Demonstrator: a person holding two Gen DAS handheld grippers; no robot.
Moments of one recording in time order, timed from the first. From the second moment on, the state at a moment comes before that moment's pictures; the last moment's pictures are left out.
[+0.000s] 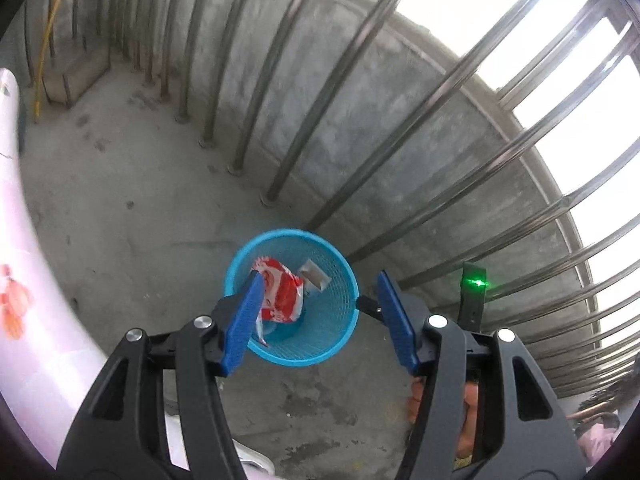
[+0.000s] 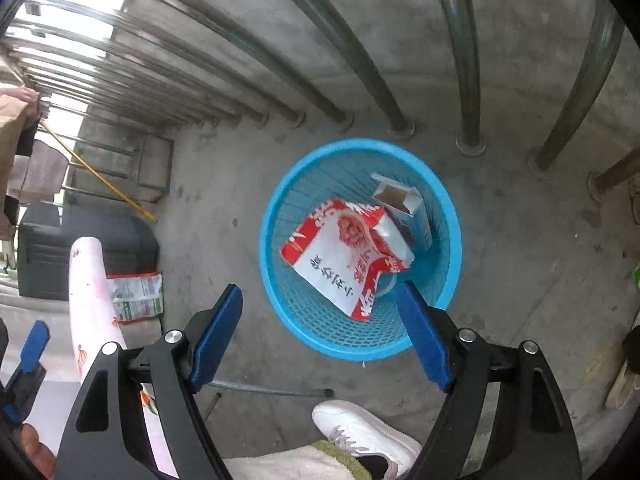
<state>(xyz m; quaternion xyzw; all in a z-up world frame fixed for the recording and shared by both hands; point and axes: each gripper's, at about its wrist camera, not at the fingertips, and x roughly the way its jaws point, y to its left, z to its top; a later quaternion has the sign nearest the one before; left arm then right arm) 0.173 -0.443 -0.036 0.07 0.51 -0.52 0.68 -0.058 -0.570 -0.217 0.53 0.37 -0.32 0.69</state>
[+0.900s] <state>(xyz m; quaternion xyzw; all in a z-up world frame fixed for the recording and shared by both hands) 0.071 -0.059 0.043 0.04 0.38 -0.36 0.85 0.075 -0.338 -0.042 0.34 0.40 0.06 0.85</state>
